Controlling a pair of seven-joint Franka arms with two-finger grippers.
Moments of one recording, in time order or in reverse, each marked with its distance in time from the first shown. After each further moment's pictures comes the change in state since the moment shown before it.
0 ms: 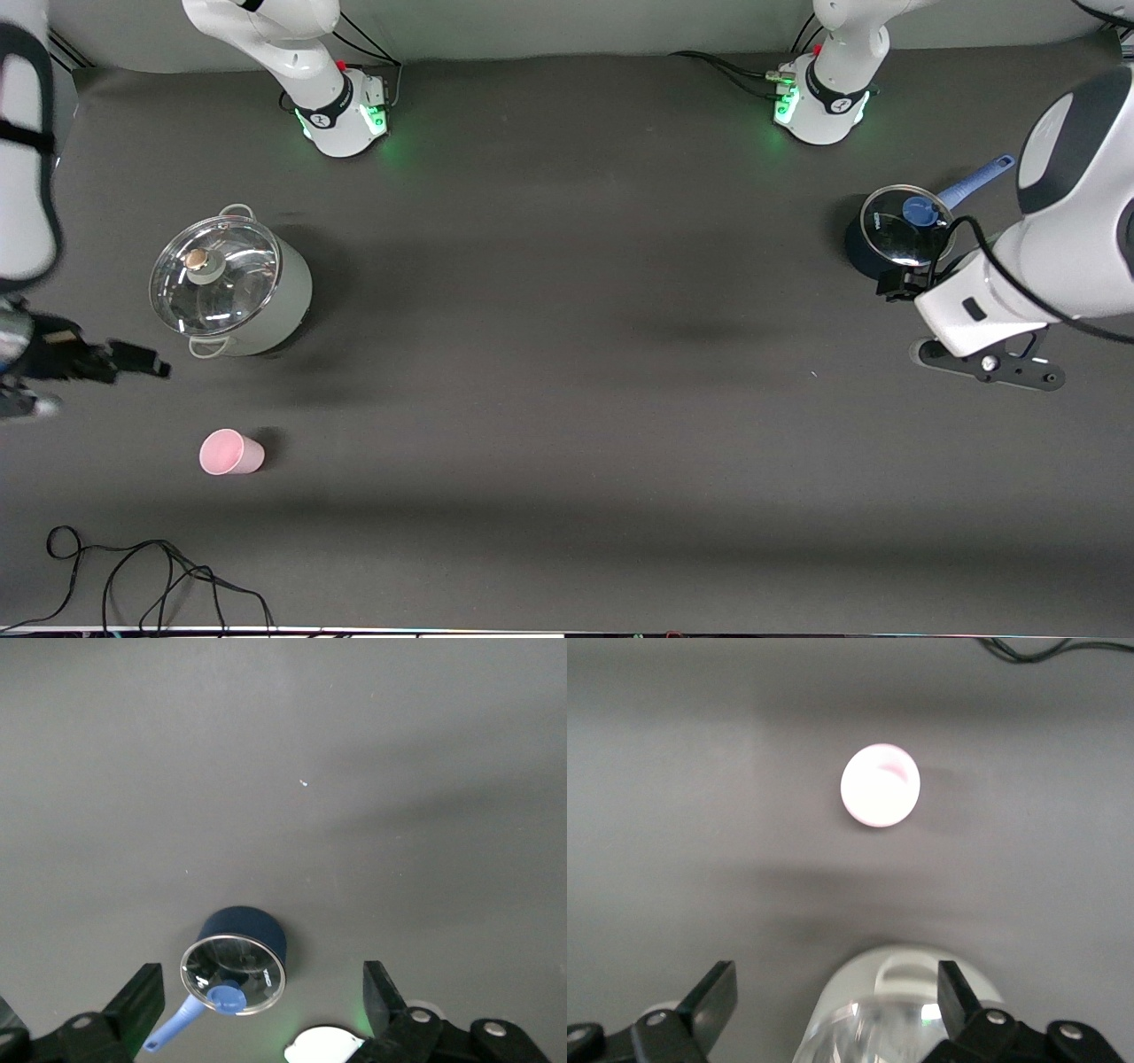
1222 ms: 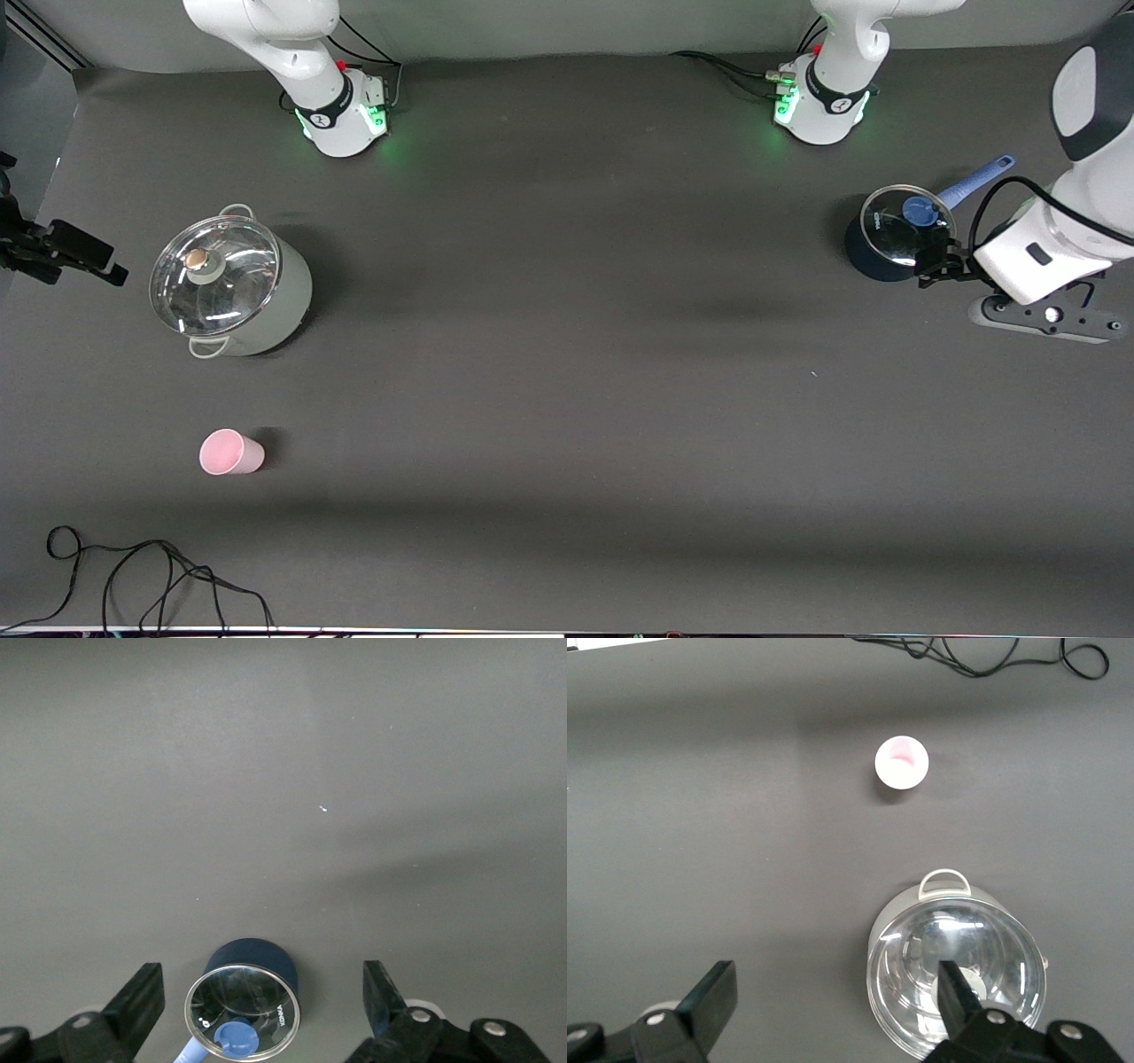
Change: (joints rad) left arm -0.249 -0.364 0.526 -0.456 -0.247 0.368 0.203; right arm -0.085 -0.280 0.233 -0.023 -0.128 -0.123 0.312
